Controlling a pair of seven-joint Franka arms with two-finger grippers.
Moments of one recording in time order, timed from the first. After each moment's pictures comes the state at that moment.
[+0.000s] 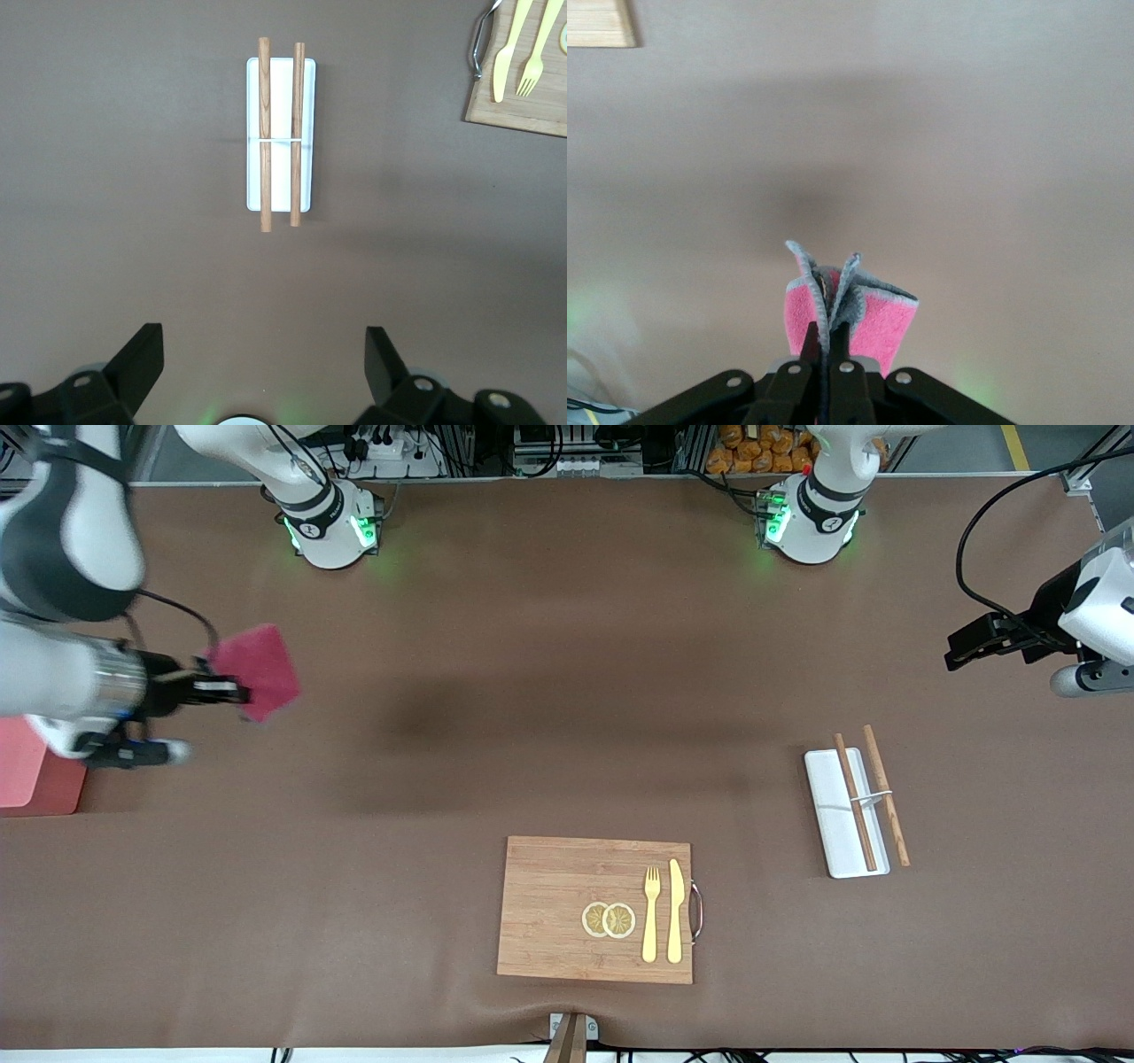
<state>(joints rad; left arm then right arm) 0.04 0.03 -0.11 -1.55 -0.01 1.51 -0.16 0.32 0.22 -0.40 -1.54 0.25 1.39 -0.08</state>
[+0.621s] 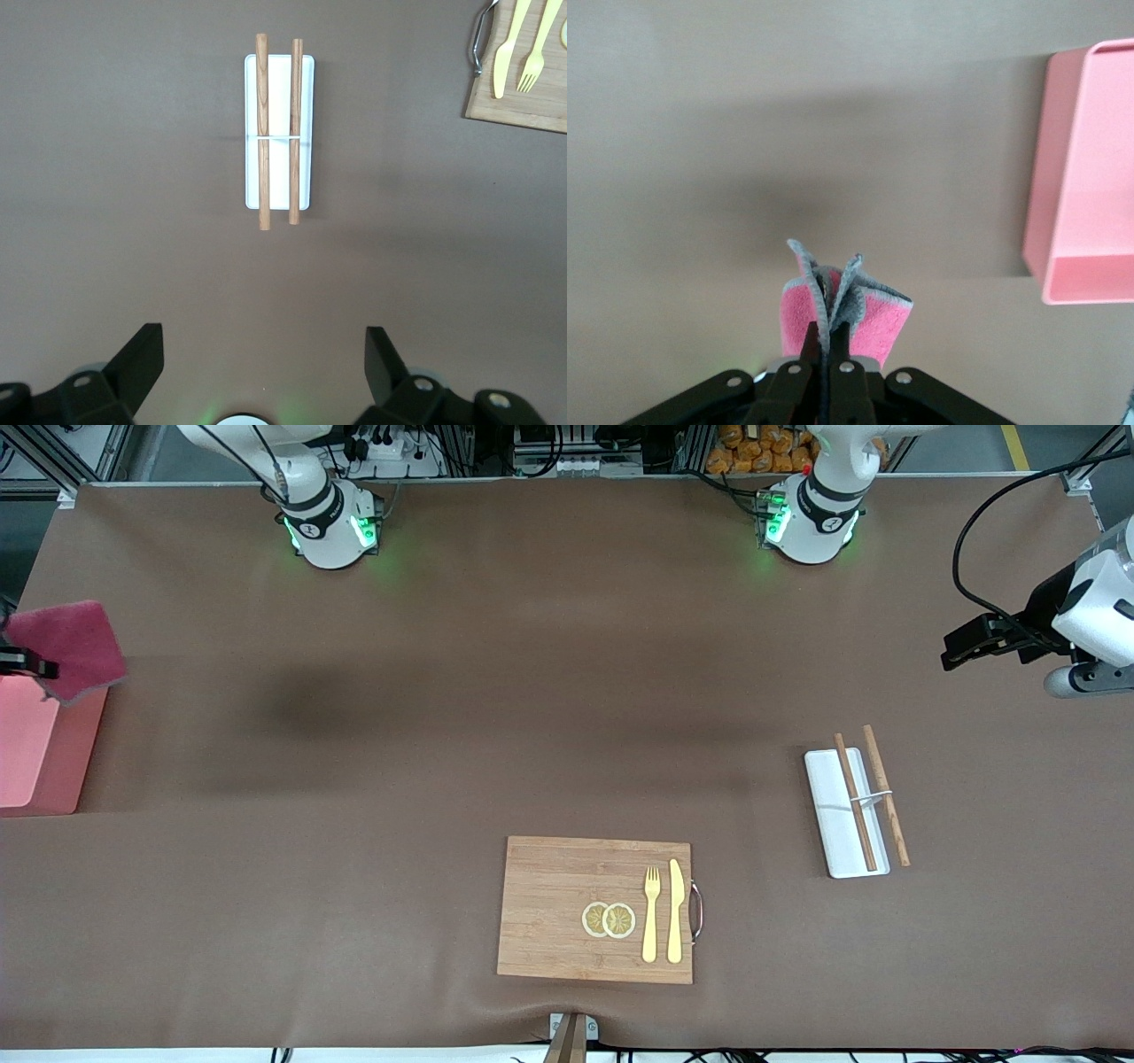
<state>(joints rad) 0.04 0.03 -0.11 -1.56 -0.01 1.51 -0.16 0.06 0.27 -0.51 -1.45 0.07 1.38 -0.43</state>
